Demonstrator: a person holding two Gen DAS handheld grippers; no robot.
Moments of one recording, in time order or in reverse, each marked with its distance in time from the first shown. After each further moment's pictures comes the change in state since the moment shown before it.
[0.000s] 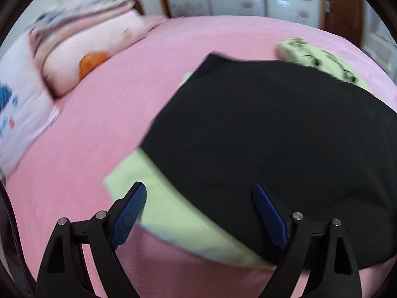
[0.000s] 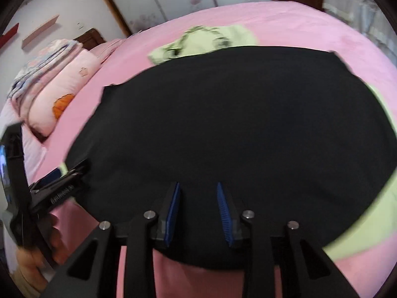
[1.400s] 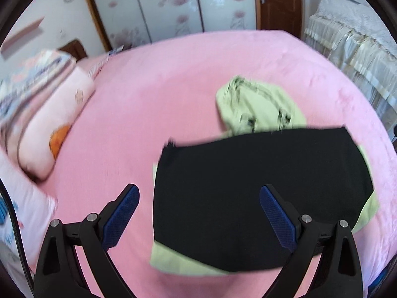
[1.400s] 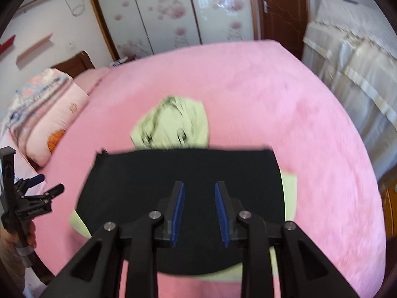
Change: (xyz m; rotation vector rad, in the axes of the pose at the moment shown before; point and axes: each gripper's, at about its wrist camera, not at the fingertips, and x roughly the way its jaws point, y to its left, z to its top) left arm -0.126 -0.037 0.159 0.335 -0.047 -0.228; right arm -0.146 -0.032 0.184 -0.024 -0.090 -0.043
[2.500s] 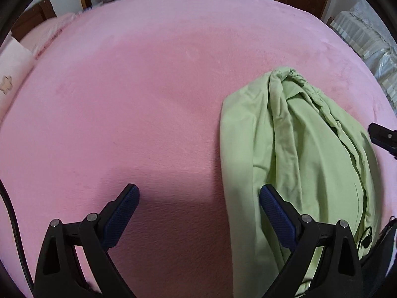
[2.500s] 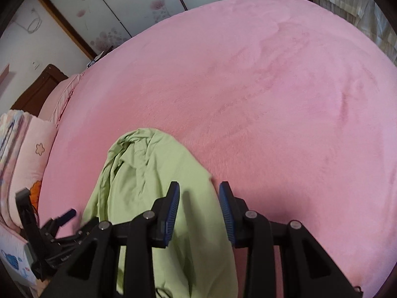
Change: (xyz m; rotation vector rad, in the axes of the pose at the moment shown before) left arm 0.370 -0.010 0.150 -0.153 0.235 -0.141; right arm 0.375 -0.044 0.165 0.191 0.188 0.074
